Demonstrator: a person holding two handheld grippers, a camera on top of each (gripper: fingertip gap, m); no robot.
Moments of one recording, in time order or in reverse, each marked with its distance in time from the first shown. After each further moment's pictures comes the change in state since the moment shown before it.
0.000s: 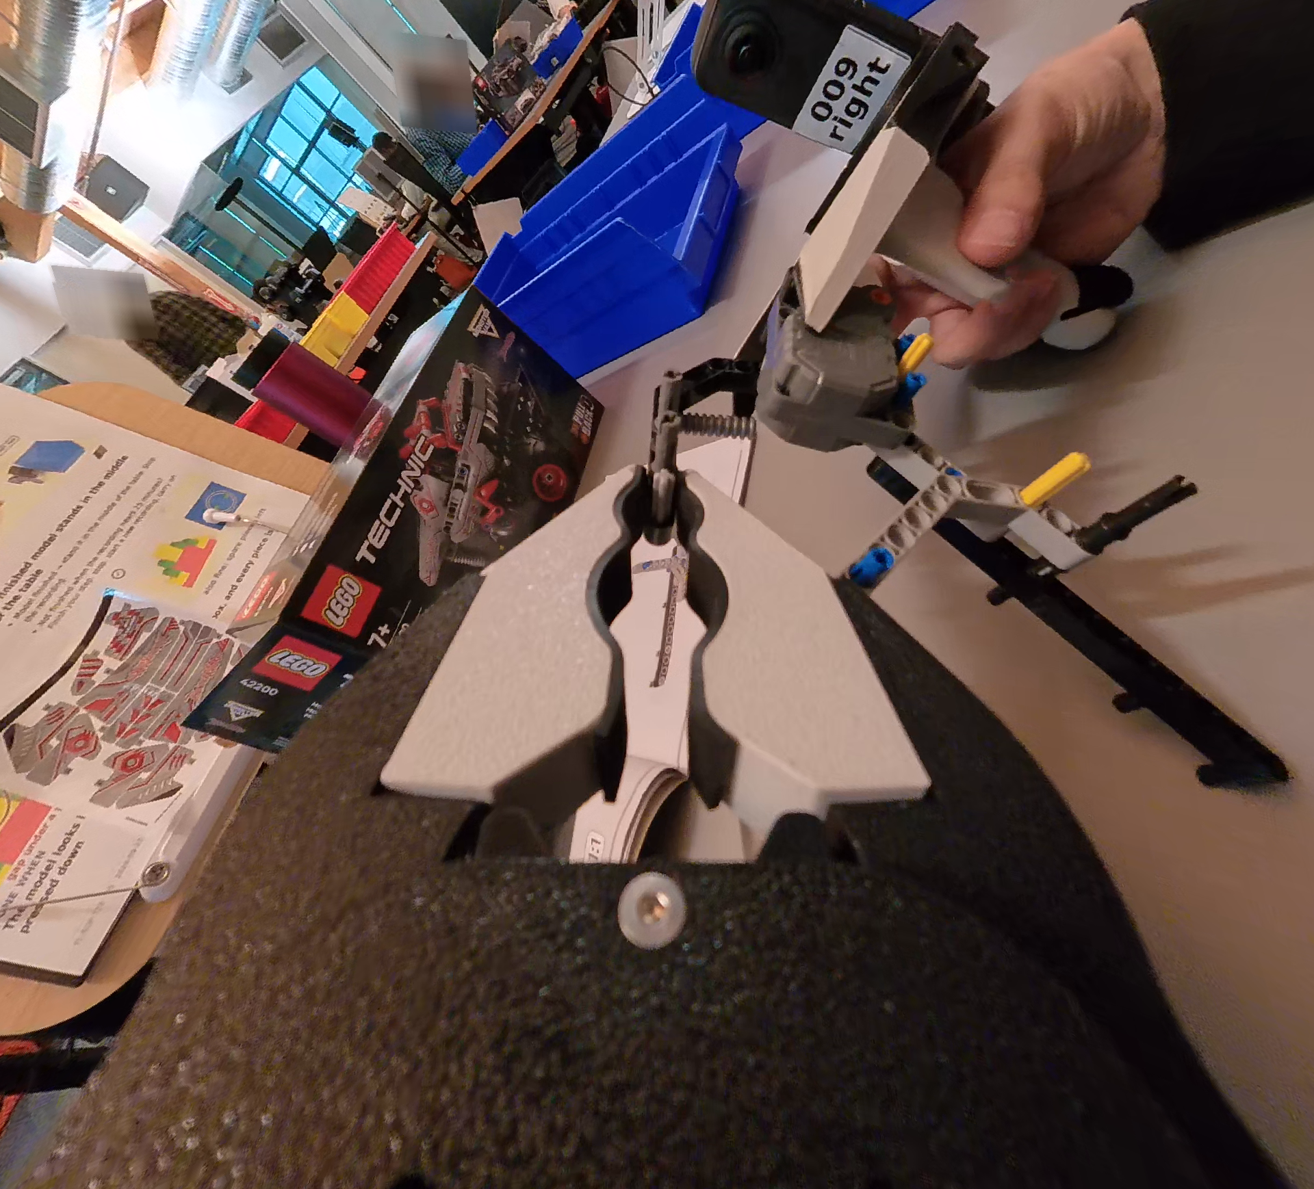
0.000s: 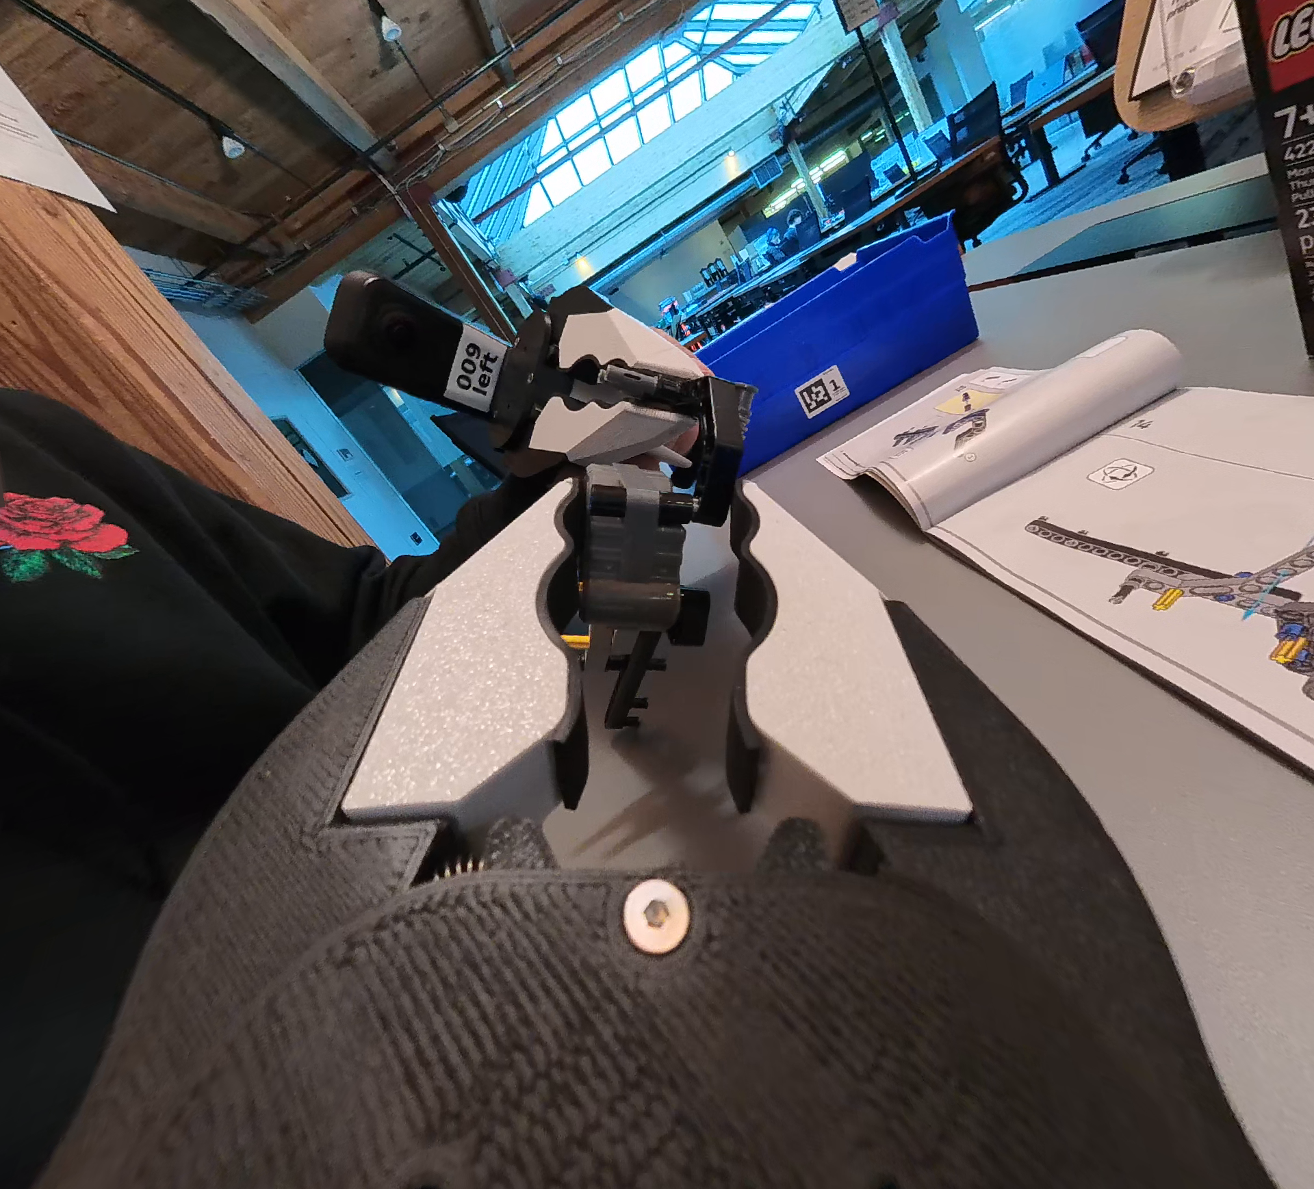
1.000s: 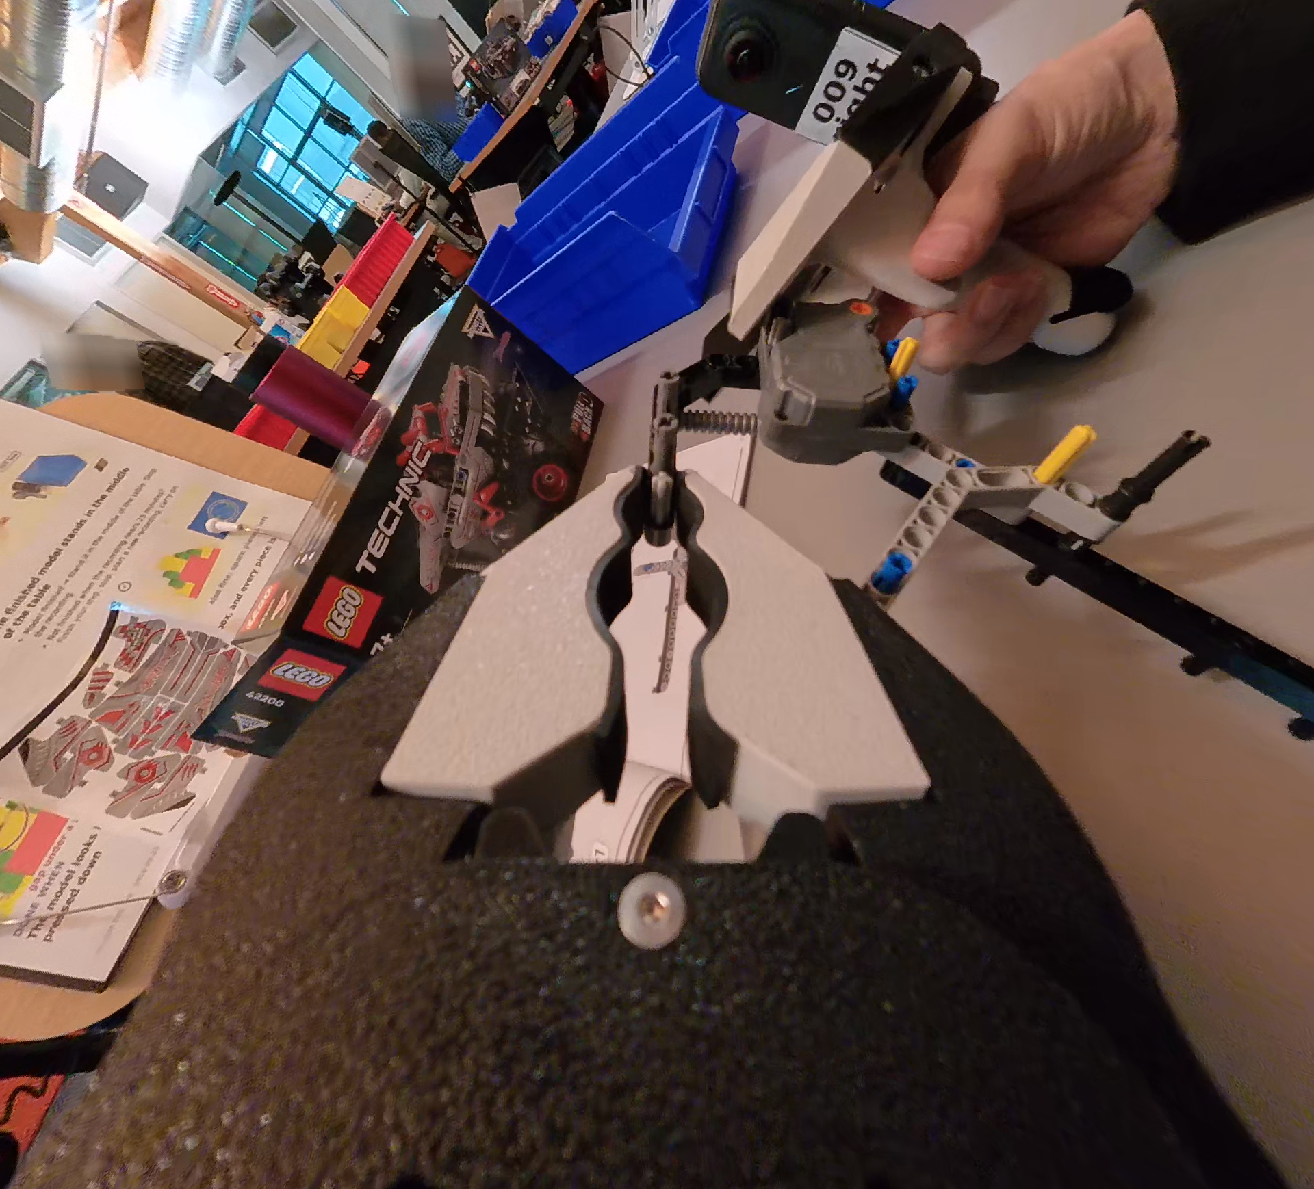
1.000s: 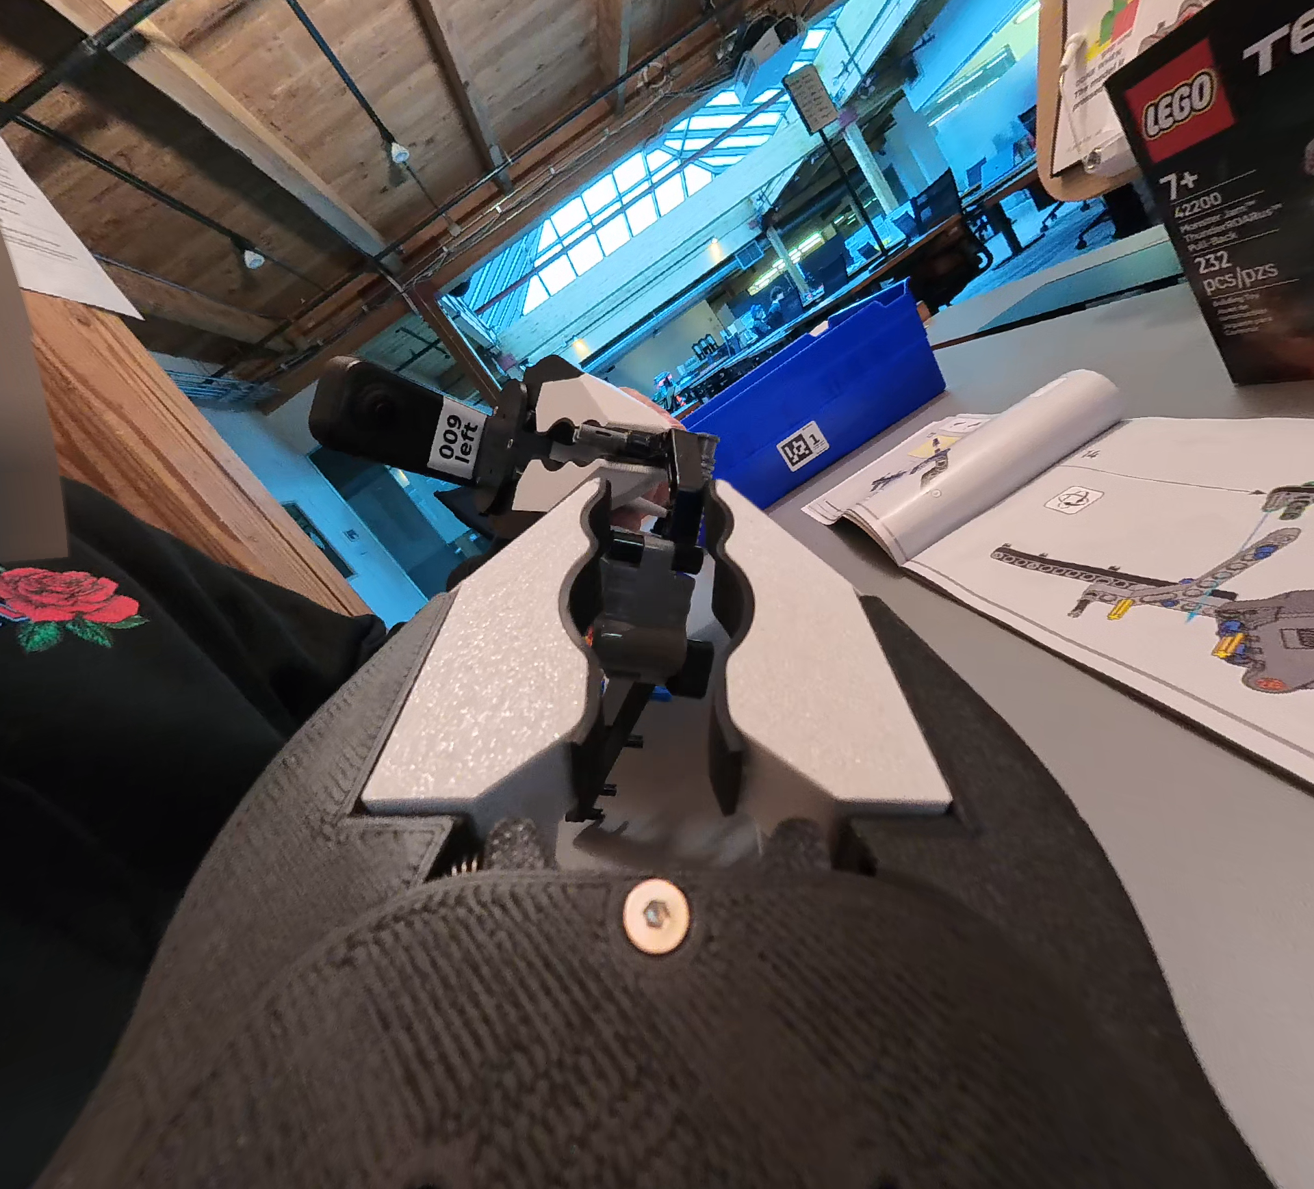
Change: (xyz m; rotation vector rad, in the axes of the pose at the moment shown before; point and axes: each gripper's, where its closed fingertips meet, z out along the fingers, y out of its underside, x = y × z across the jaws) left arm 0.003 -0.003 0.006 -0.028 -0.001 0.029; right arm 0.009 -0.015 -0.008 0.121 0.020 0.044
